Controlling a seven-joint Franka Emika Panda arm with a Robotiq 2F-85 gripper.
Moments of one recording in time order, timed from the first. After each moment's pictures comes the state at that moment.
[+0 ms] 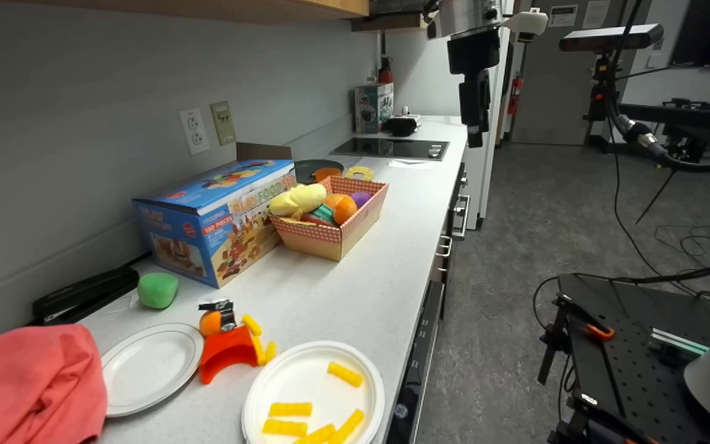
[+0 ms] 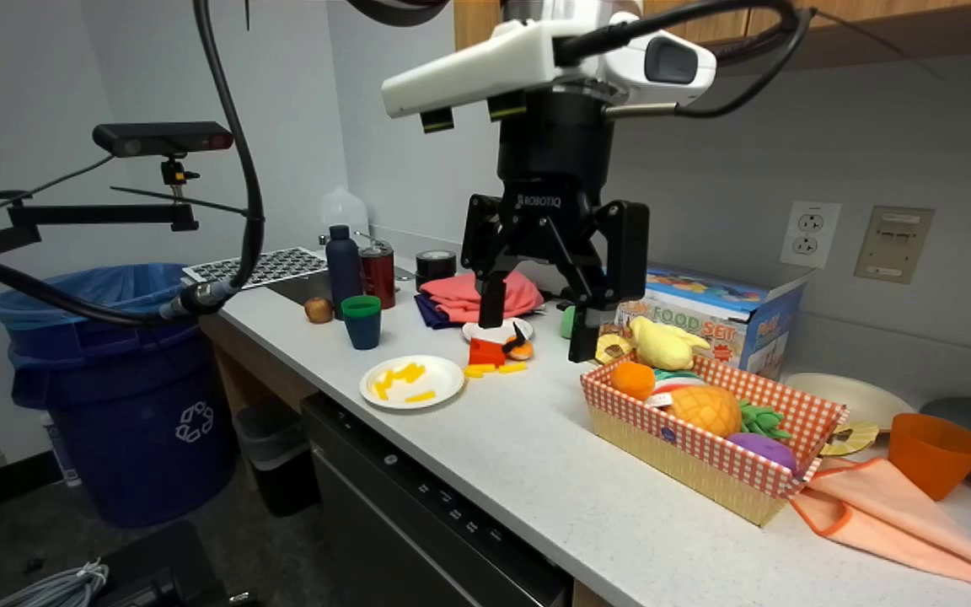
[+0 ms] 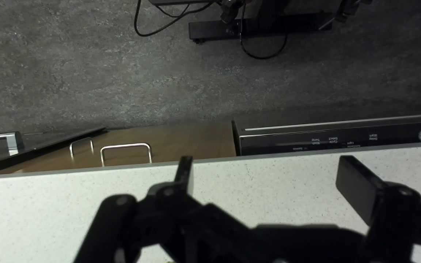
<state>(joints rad) -0.12 -0.26 -0.15 -2.22 -0.15 1.81 -0.17</state>
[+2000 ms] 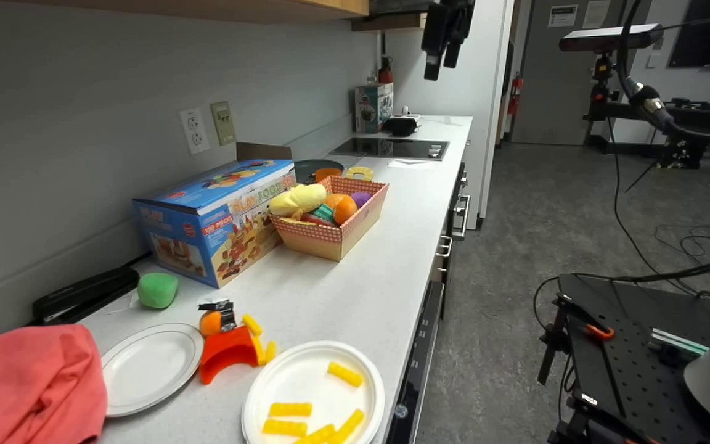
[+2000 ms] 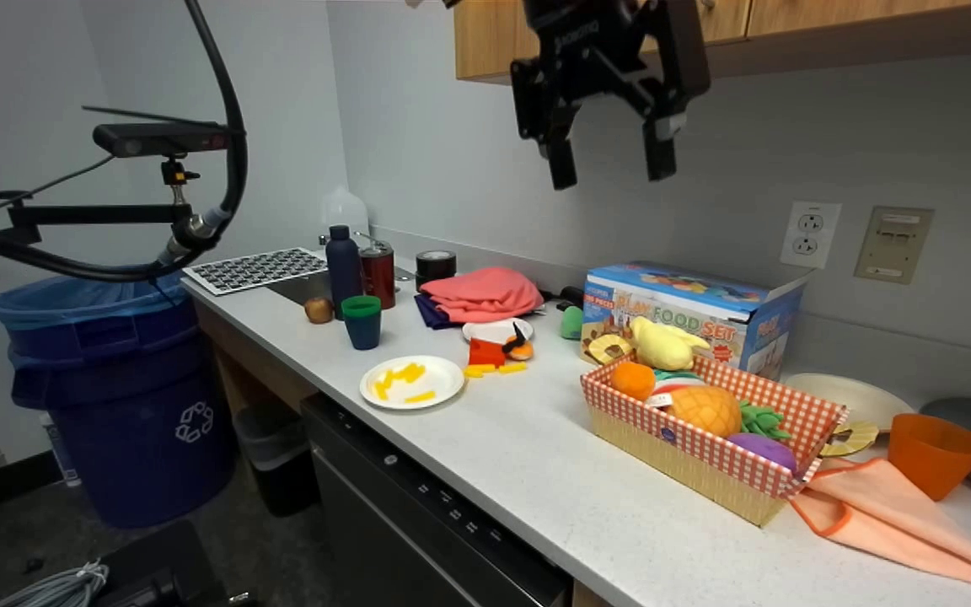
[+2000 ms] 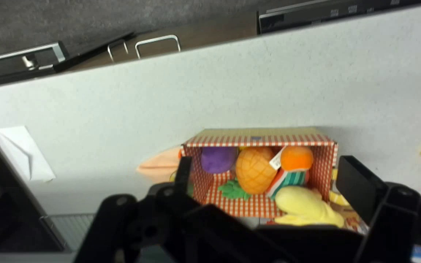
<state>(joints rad) -0.12 -0.35 -0.11 -2.12 -0.20 1.98 -0.02</state>
